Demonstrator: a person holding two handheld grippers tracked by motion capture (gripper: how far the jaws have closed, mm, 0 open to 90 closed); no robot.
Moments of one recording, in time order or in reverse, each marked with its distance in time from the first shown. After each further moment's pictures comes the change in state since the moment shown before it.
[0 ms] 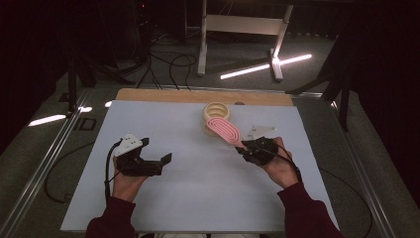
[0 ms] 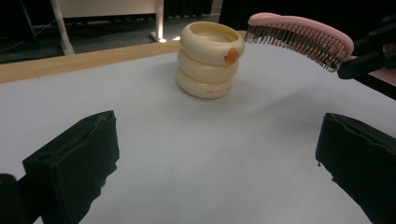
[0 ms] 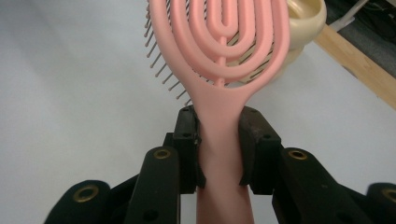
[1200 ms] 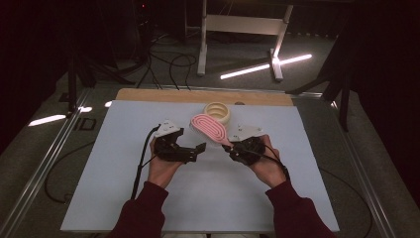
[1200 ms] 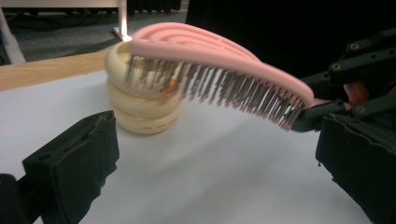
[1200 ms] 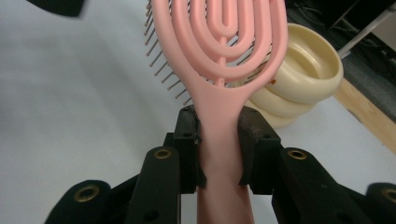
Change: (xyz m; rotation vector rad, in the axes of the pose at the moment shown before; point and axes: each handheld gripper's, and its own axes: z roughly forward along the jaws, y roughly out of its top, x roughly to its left) left arm -0.047 0.042 0.074 0.023 -0.123 -0.036; right arm 0.027 0.029 0.005 -0.072 -0.003 -0.086
